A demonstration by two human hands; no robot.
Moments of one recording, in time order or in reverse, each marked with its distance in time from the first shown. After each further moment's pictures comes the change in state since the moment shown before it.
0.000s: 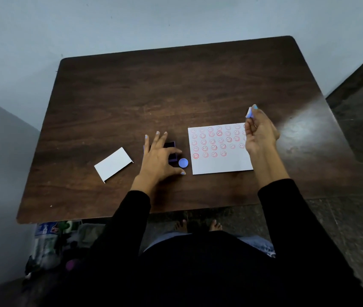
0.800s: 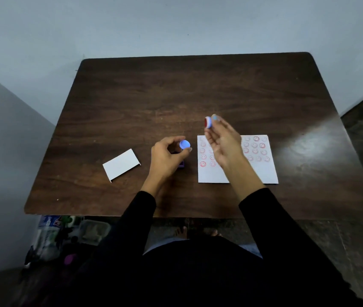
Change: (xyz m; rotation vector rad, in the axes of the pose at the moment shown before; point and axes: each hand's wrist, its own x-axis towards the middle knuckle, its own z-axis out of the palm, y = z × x) left_hand 0.001 0.027 -0.017 -0.810 0.372 -0.264; right_hand -0.042 0.053 0.044 -0.216 -0.414 0.202
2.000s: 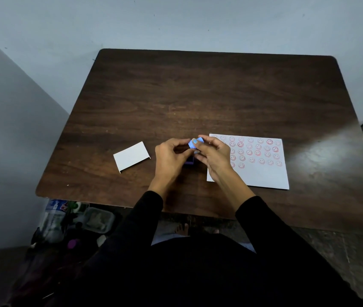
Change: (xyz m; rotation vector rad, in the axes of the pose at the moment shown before) left_hand -0.013 -0.008 -0.007 -0.028 0.099 -0.003; right_hand -0.003 0.056 -0.004 -0.323 -0.139 0.029
